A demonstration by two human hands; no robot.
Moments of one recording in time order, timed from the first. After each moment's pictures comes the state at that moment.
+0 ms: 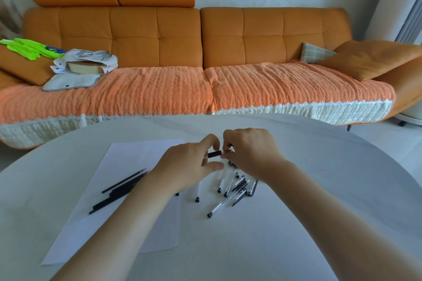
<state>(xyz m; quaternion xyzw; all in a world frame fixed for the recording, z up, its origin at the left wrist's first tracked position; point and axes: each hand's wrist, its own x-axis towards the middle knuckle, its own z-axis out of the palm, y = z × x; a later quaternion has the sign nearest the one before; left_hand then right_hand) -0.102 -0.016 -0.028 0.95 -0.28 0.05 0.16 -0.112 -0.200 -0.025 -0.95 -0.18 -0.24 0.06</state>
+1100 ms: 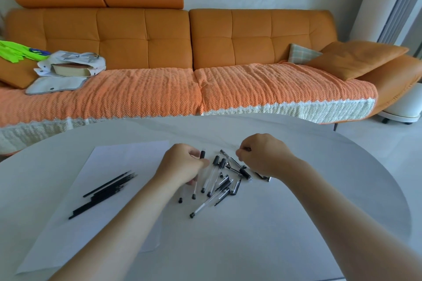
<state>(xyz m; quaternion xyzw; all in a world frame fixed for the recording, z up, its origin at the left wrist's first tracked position) -0.097 -0.050 -0.048 0.89 -0.04 -0.05 0.45 -0.126 -0.256 -0.022 -0.99 0.03 -0.02 0.17</state>
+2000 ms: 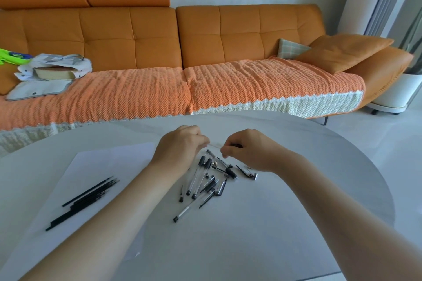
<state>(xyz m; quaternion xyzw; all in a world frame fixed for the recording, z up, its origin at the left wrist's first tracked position) -0.068 -0.077 -0.041 0.88 -0.37 0.26 0.14 -0.125 -0.278 -0.017 -0.95 -0.07 0.01 0.31</state>
